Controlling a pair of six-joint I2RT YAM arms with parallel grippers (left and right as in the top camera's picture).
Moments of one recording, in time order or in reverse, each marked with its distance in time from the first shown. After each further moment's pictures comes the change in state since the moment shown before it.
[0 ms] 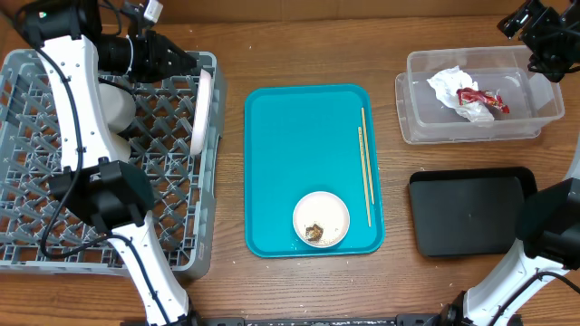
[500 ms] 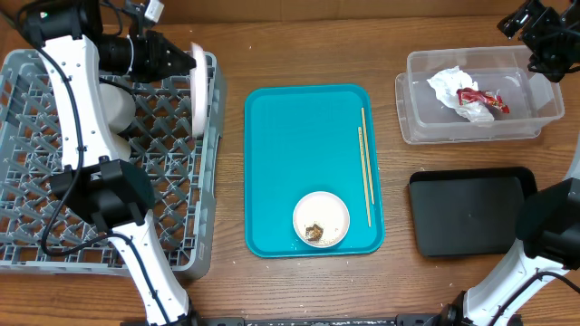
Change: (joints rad) left arm -0.005 0.029 0.009 0.000 0.027 0.028; right arm 0.000 0.000 0.000 0.000 0.000 0.000
